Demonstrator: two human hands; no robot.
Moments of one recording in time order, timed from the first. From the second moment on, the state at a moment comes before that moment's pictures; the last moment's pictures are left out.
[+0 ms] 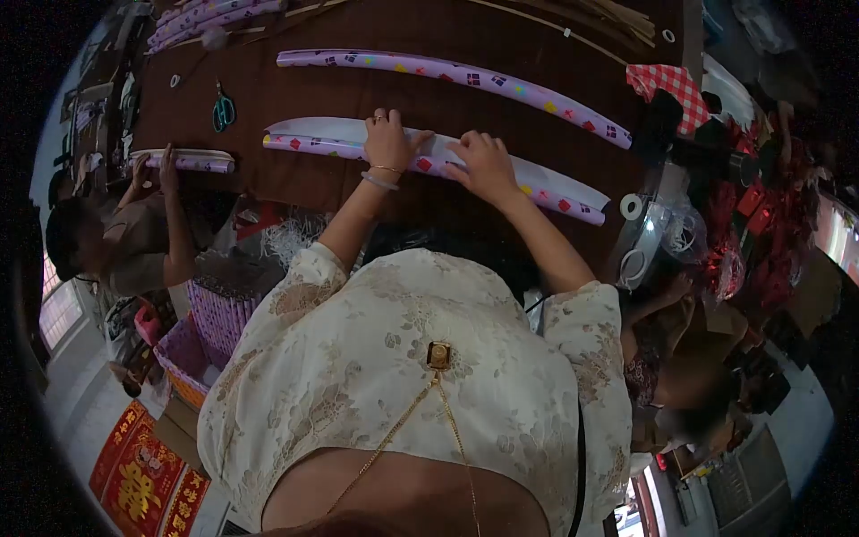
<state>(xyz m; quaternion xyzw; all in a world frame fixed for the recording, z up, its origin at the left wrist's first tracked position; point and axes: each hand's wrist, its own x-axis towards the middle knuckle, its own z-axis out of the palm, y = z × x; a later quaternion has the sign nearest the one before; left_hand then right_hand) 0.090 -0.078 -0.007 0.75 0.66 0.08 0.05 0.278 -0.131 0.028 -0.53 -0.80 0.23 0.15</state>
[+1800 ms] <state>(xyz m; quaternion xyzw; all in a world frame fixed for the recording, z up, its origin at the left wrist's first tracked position) -0.266 0.115 0.035 0.46 0.86 0.19 0.10 0.271 -0.176 0.016 -0.55 -0.83 0.11 0.06</state>
